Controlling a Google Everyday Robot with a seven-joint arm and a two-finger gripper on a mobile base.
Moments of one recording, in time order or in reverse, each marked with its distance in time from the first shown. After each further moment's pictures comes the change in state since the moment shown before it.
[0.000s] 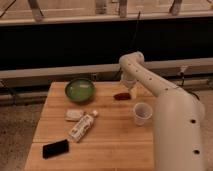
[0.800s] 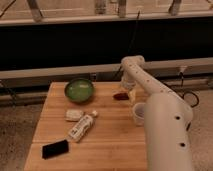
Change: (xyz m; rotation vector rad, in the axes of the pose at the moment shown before) arm -0.007 -0.007 0.040 -0.021 -0.115 0.024
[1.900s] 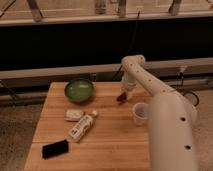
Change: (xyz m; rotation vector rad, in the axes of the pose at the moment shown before) arm -0.007 0.013 -0.032 0.011 0.007 -0.022
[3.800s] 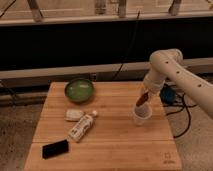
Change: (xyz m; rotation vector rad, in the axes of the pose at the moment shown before) arm -0.004 0.139 -0.116 0.087 0.040 -0.082
